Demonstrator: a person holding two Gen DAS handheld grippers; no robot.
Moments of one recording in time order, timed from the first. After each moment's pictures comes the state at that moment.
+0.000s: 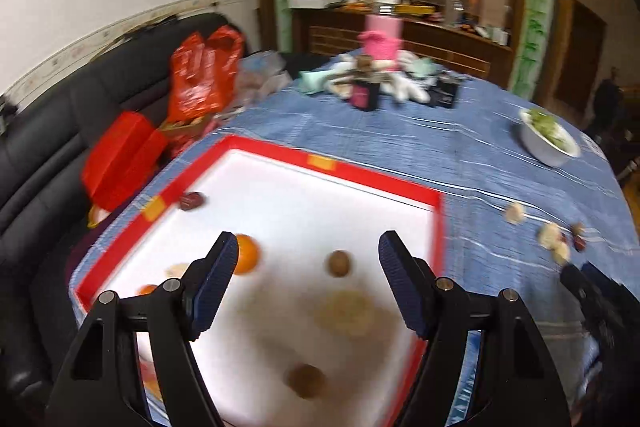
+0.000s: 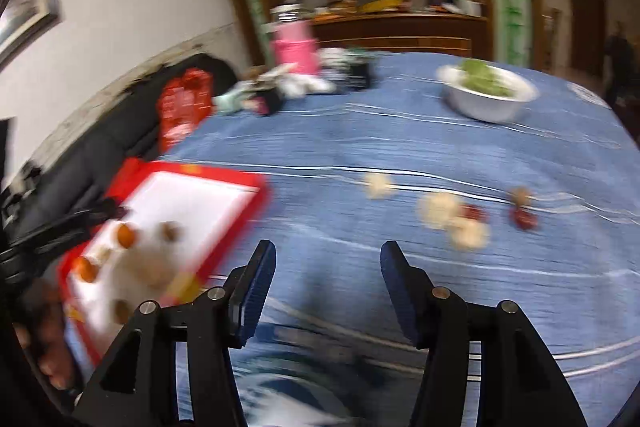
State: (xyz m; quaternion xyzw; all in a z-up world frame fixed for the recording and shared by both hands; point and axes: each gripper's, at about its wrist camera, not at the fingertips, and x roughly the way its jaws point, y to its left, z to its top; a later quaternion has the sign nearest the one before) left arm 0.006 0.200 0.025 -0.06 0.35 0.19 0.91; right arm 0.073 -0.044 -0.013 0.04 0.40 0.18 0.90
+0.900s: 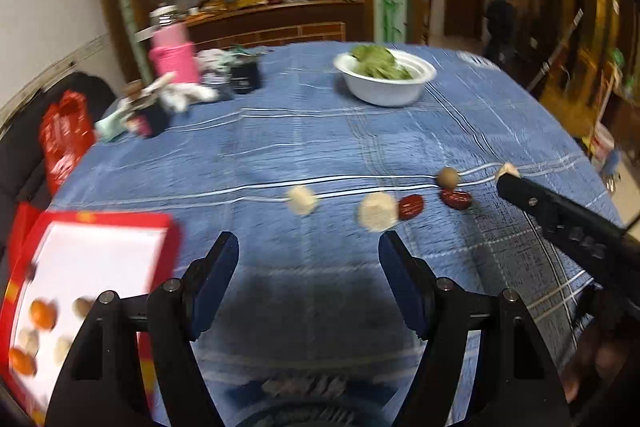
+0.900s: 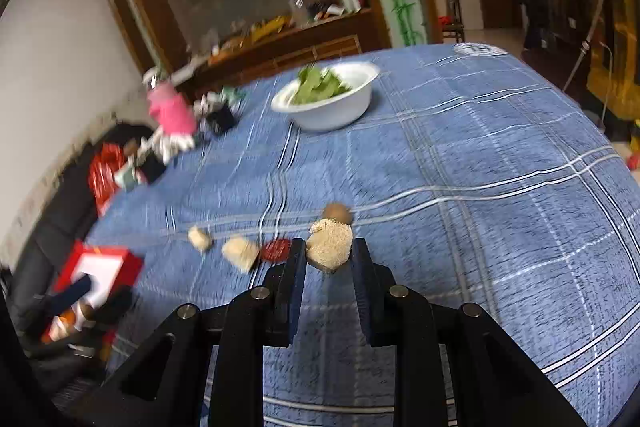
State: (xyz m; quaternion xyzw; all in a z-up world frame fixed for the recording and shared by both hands) left arm 0.090 0.017 -0.002 0.05 0.37 -0.01 0.93; right arm 0.110 -0.163 -0.023 0.16 0.37 0.08 0.91
